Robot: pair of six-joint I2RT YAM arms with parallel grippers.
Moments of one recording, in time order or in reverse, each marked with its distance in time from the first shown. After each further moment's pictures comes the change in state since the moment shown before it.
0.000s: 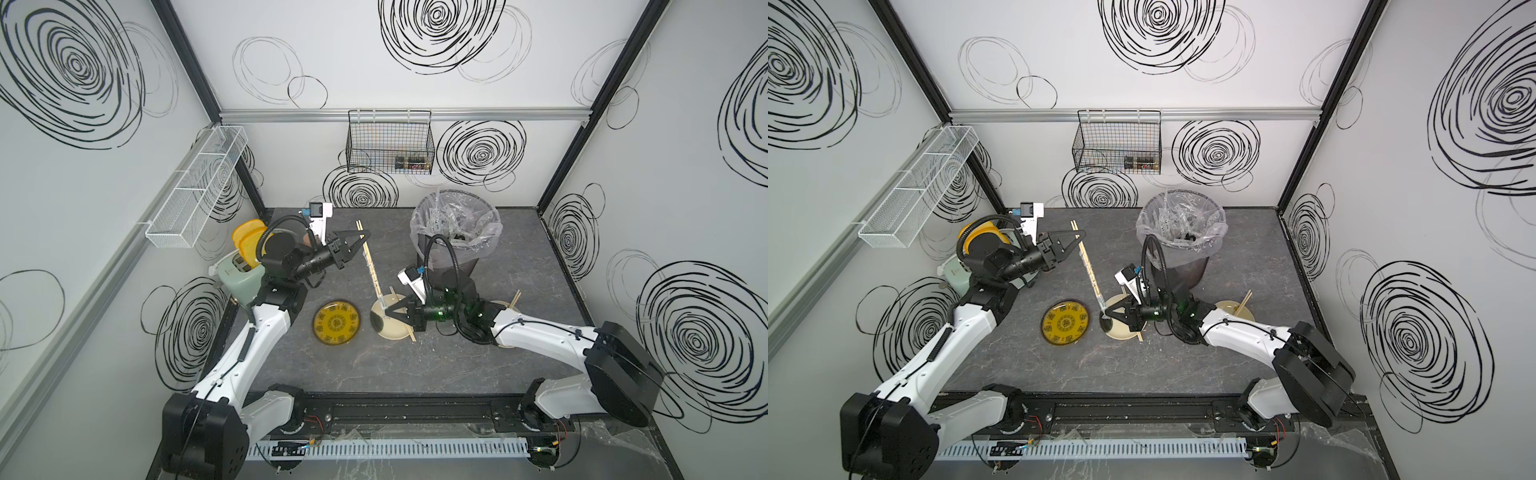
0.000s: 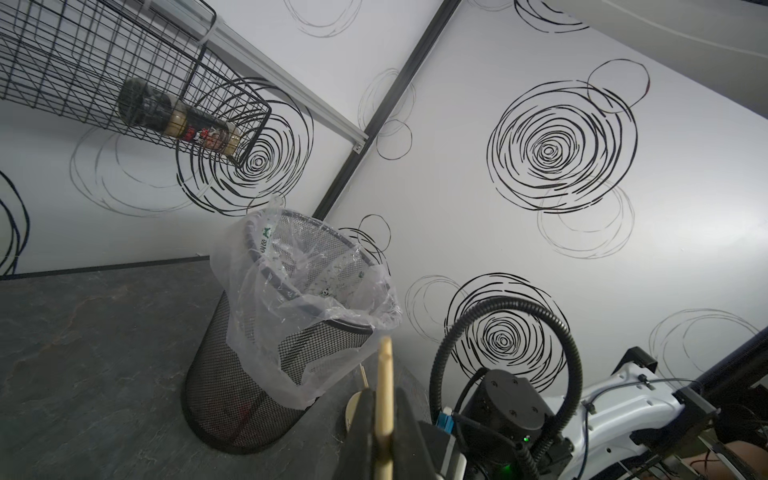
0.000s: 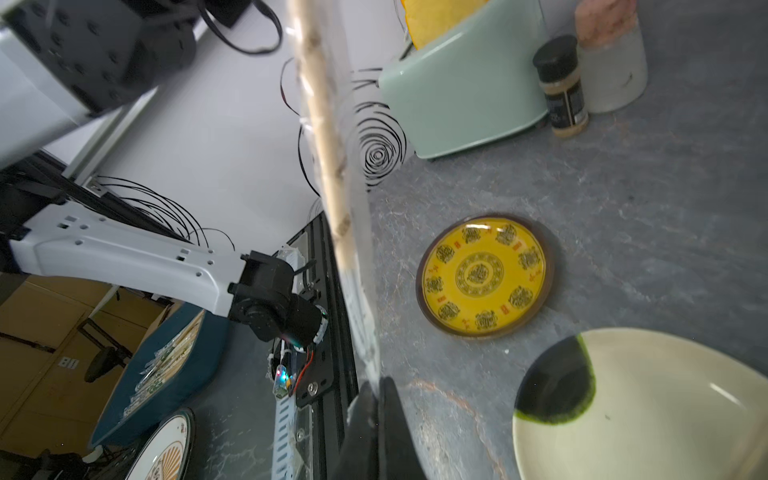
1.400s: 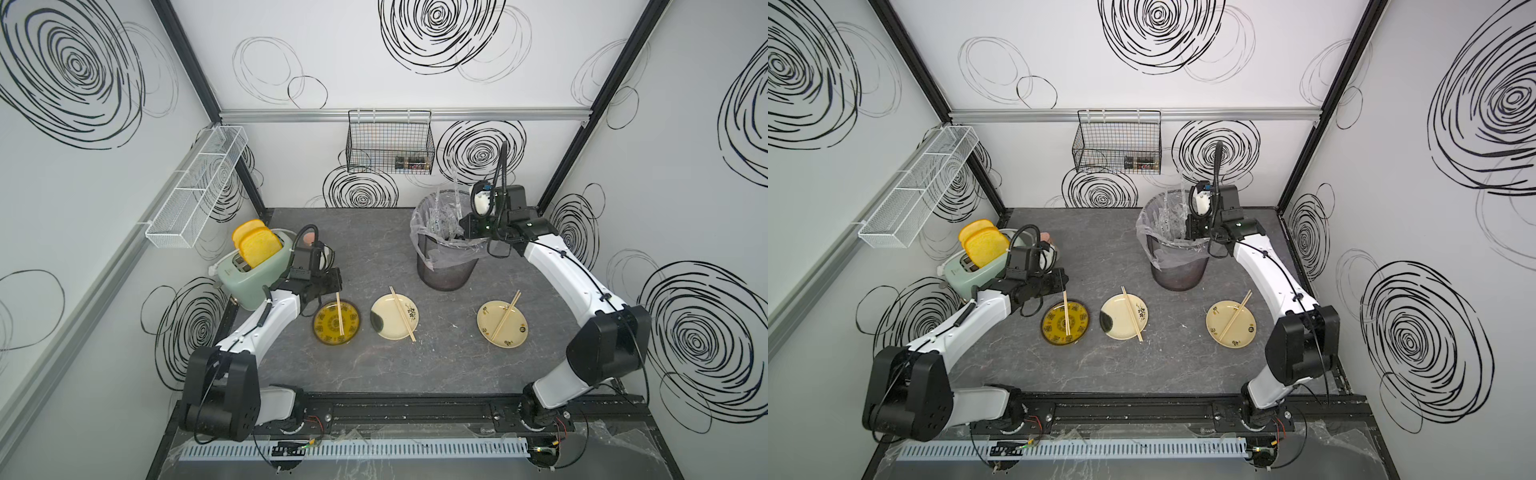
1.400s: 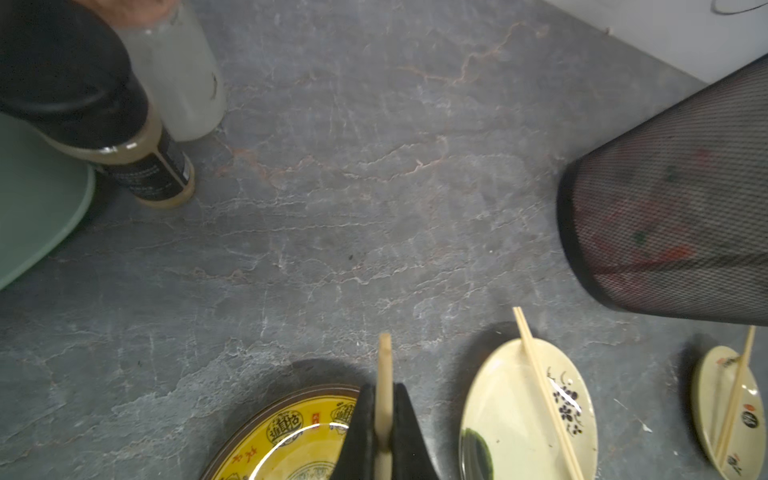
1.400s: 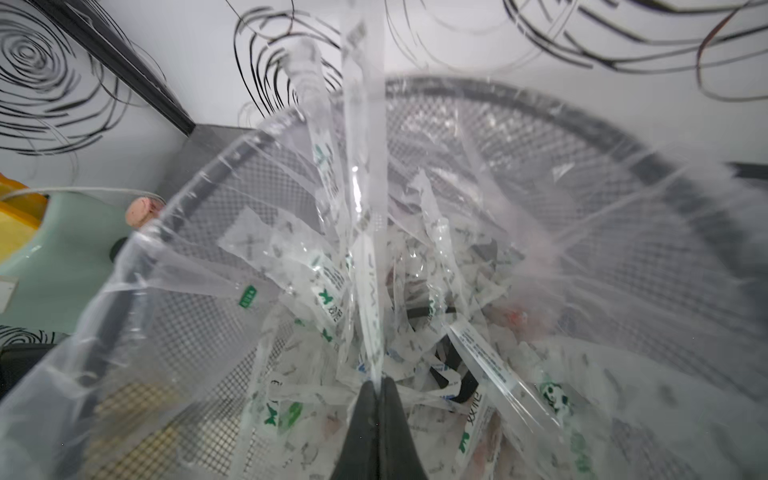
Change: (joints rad) left arm 0.006 0.222 -0.030 -0.770 -0.681 0.396; right arm -0.583 0.221 0.813 -0.914 0.388 -0.298
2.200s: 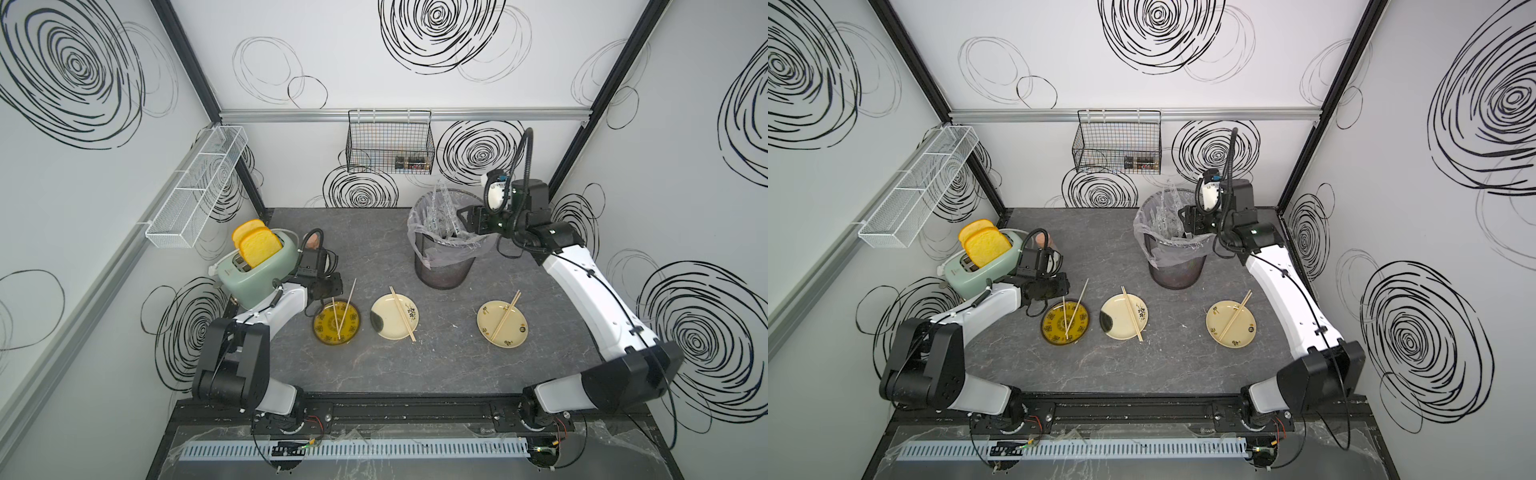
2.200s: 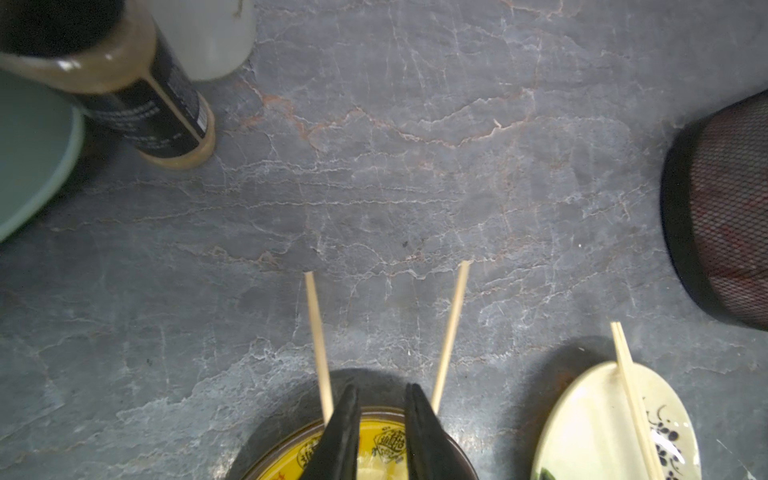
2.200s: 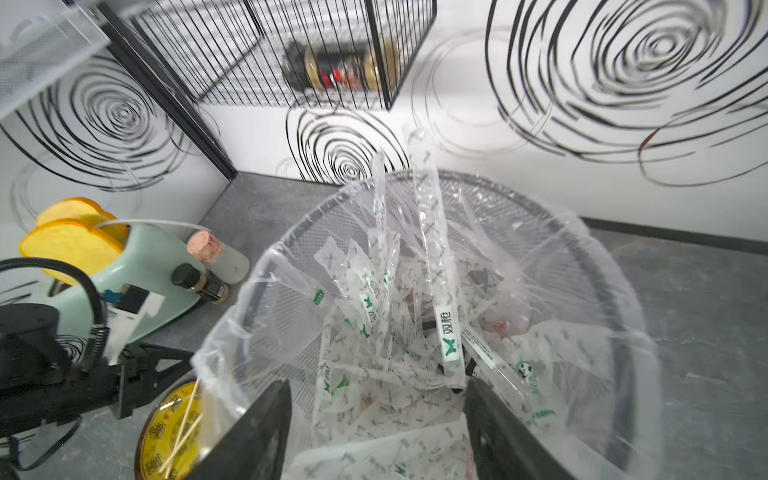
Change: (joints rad) left arm 0.002 0.128 0.000 0.027 -0.071 0.002; right arm 0.018 -0.240 -0.008 0.021 0.032 0.031
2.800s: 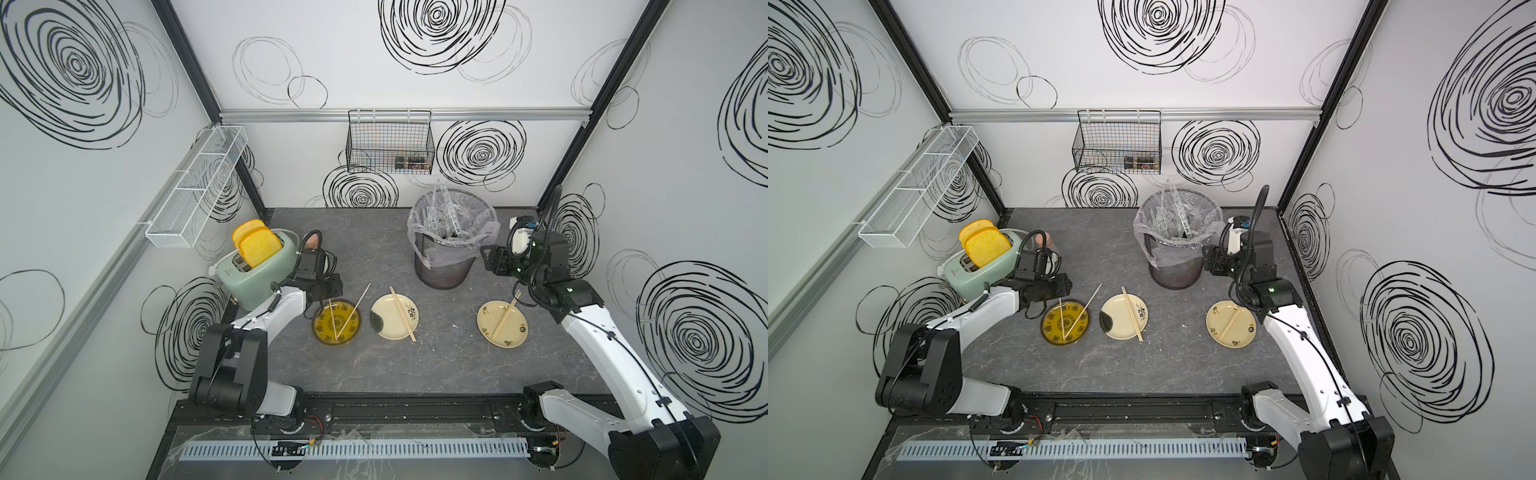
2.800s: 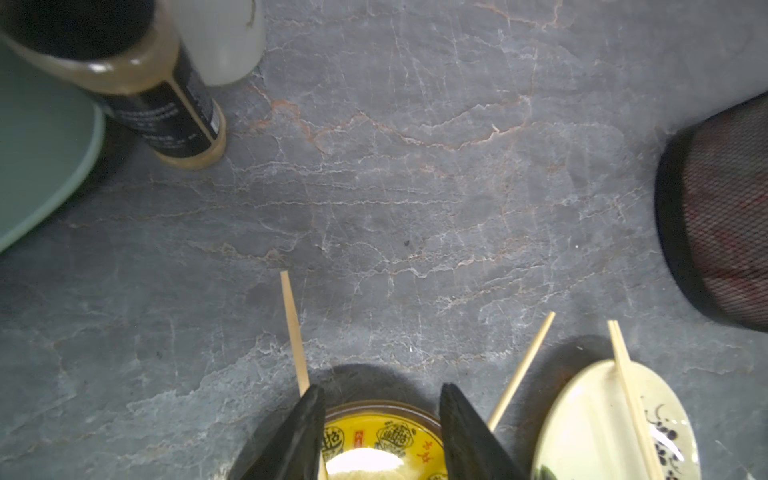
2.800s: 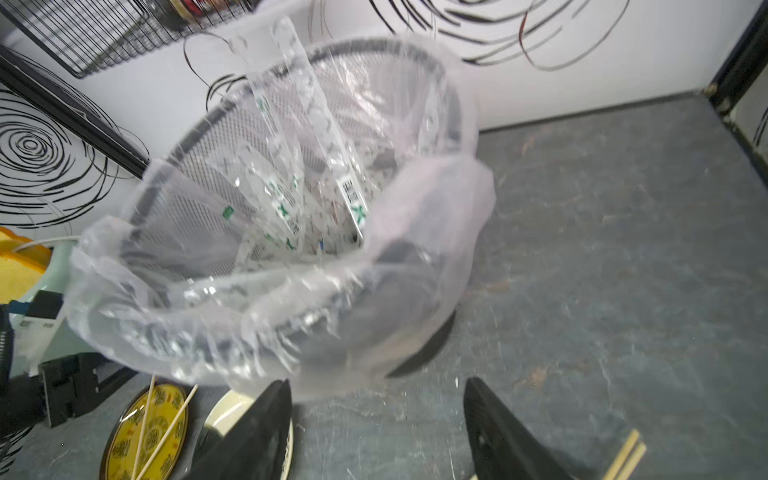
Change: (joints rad) left arm 0.002 -0.059 -0.044 0.021 -0.006 -0.014; right arm -0.079 -0.367 -0.568 0.117 0.109 0.172
